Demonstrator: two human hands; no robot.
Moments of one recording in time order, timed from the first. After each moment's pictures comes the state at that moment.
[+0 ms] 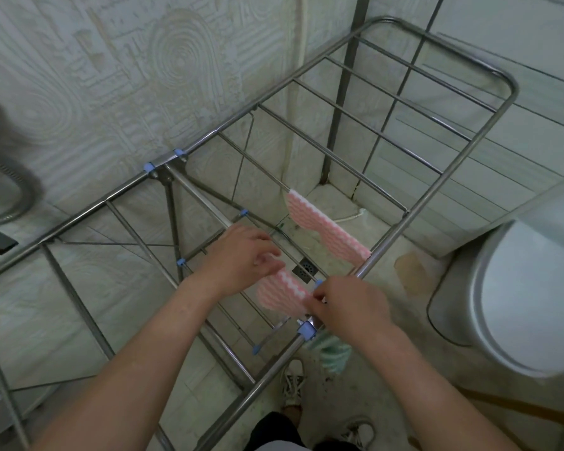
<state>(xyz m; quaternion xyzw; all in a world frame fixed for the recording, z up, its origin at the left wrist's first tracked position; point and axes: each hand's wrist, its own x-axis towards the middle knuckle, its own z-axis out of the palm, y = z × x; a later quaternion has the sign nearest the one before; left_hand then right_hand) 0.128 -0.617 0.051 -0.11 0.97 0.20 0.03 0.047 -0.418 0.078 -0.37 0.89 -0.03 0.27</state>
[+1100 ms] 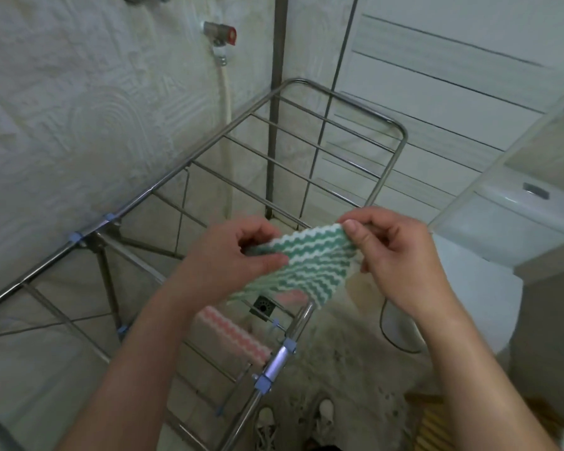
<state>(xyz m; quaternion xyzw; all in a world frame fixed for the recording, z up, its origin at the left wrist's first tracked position) 0.068 -0.575 0.190 -0.09 0.82 0.57 -0.03 -0.026 -0.377 0.209 -0.27 0.80 -0.54 0.08</state>
